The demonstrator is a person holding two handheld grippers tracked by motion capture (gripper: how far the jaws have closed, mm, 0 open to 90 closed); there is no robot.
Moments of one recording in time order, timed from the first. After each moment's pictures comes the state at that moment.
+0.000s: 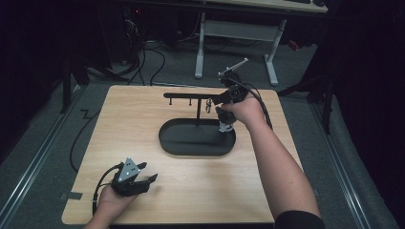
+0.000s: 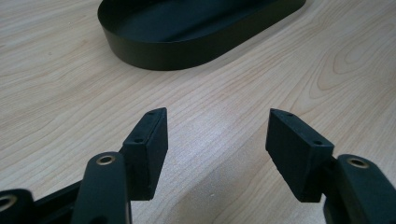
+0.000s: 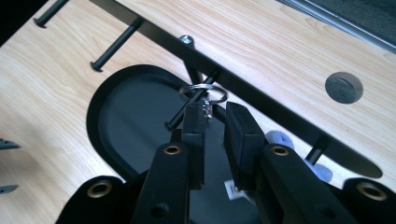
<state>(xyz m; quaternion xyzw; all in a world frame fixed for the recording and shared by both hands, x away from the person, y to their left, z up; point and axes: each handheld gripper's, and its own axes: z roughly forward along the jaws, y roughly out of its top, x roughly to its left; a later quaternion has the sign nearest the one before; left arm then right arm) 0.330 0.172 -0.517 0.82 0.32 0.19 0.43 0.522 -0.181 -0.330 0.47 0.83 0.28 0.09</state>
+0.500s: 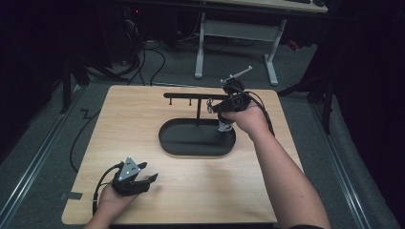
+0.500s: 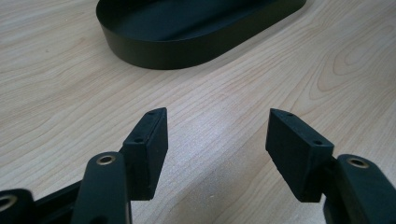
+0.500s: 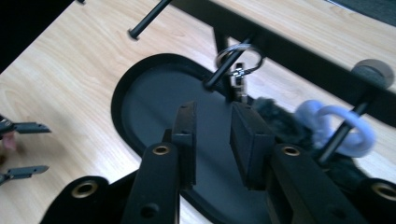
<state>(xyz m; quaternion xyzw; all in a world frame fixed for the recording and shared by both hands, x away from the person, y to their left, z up) 0.332 0.171 -0.518 0.82 0.33 0.18 0.43 0.495 -0.185 -0.338 0.46 0.83 0.30 0.07</state>
